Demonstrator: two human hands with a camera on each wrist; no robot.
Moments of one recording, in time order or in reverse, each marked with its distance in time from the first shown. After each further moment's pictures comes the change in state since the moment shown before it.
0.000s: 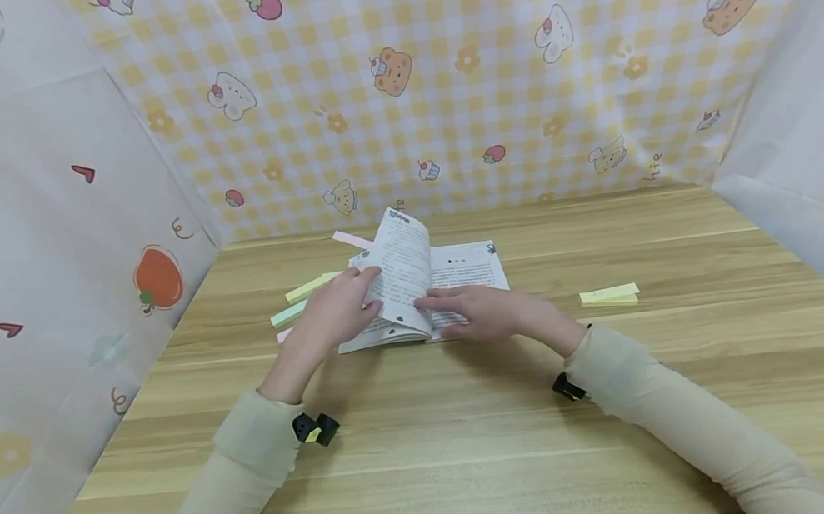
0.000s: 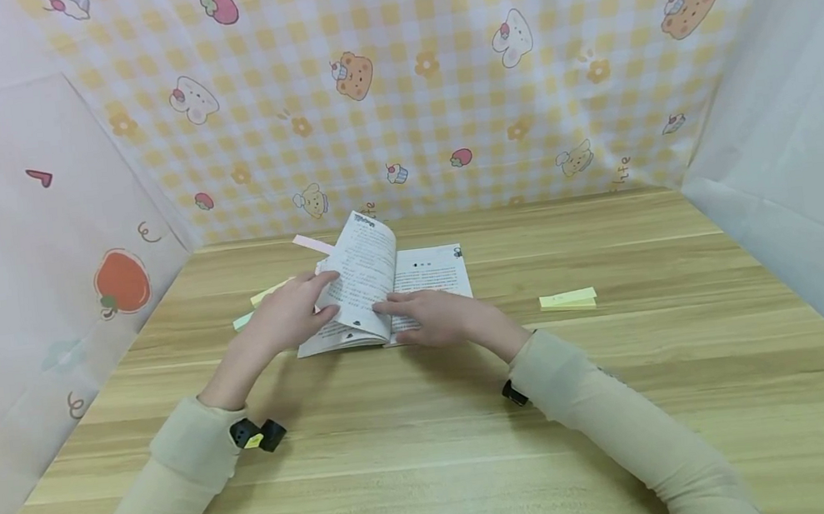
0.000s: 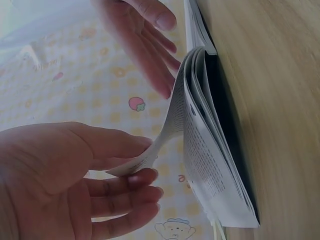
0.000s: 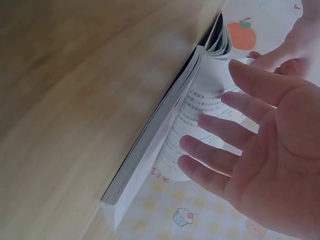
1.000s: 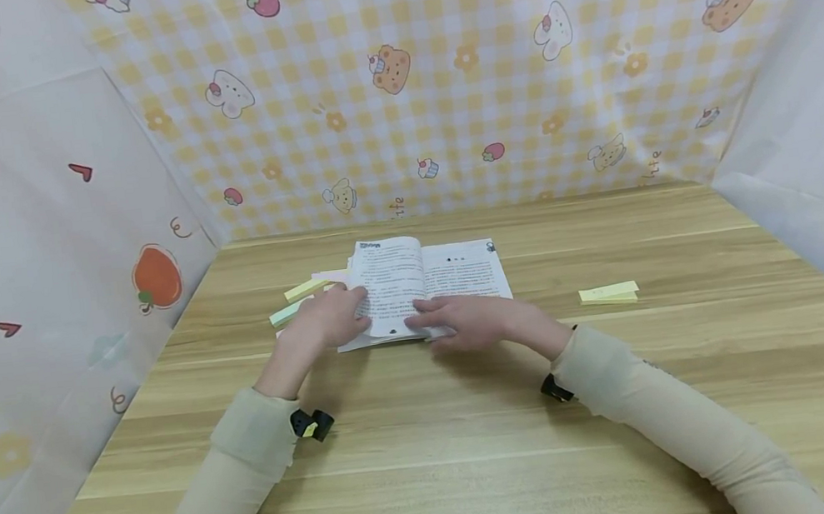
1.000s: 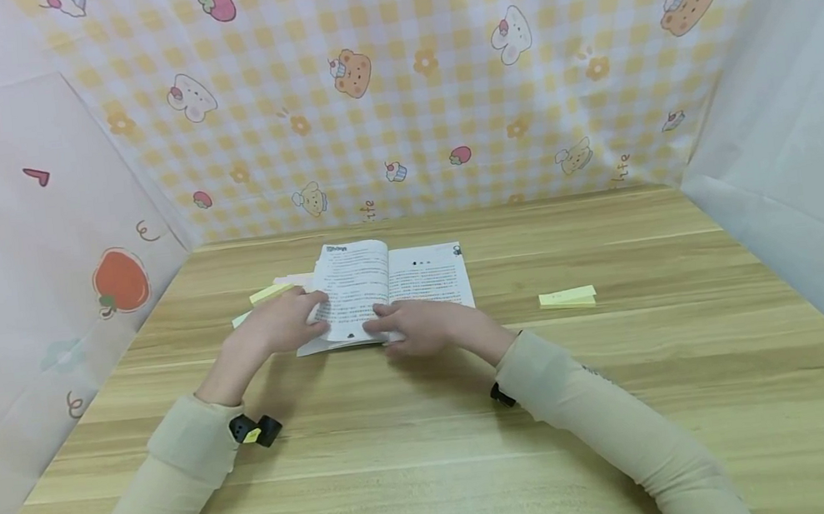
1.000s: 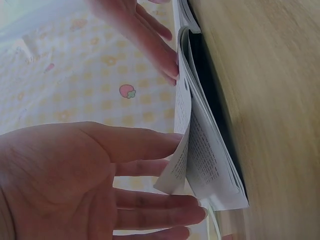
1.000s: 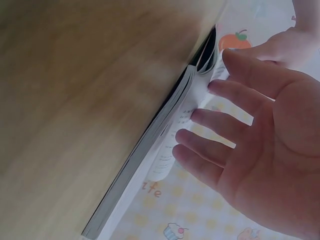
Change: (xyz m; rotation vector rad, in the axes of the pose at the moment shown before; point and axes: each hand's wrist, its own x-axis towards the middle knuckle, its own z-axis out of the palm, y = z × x) left_hand -0.002 -0.014 0.003 0.057 -0.310 -0.085; right_hand 0.009 -0.016 0.006 -0.020 -0.131 -0.004
